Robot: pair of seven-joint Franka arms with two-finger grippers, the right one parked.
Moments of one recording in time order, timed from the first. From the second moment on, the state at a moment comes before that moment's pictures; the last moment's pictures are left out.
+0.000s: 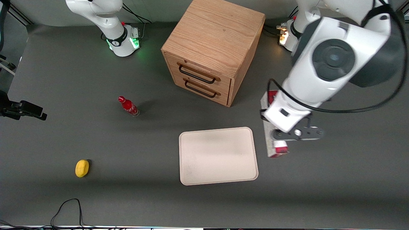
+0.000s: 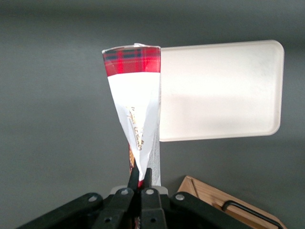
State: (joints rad) arm -0.41 0.58 -0.13 -0.86 0.07 1.41 -0.51
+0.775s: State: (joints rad) arm -0.43 0.79 -0.10 -1.04 0.07 1.82 -0.55
